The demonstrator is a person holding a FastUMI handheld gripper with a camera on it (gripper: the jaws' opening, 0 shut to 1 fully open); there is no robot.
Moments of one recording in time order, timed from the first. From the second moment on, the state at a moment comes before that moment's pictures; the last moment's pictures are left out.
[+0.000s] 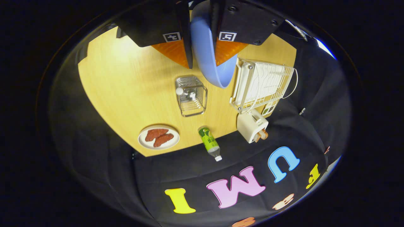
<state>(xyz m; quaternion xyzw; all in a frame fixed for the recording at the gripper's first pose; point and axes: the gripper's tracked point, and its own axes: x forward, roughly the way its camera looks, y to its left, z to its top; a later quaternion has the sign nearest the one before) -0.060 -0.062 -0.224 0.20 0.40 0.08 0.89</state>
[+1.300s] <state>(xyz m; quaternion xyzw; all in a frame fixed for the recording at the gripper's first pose) 0.025 -0.099 -0.211 0.03 0.15 0.21 0.97</state>
